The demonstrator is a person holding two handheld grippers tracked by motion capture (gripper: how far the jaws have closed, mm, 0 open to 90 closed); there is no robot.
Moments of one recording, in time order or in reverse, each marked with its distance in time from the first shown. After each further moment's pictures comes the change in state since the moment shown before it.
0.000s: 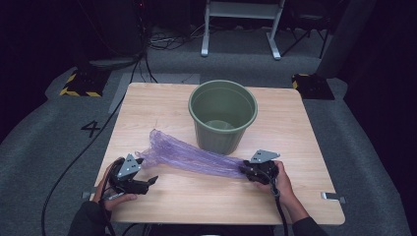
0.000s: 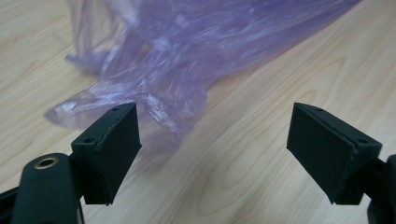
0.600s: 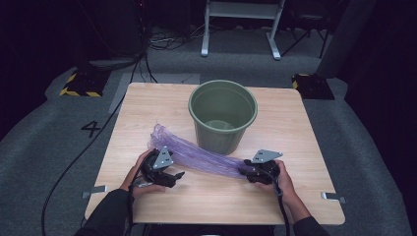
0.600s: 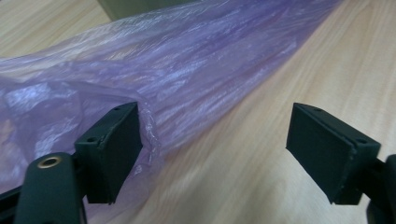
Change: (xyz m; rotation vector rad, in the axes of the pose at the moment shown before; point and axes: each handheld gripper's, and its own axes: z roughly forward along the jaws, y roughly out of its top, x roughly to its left) left arm -0.026 0.051 0.062 0.026 -0.070 0.154; right arm -0.003 -0.001 -0.003 -0.023 0.061 -0.010
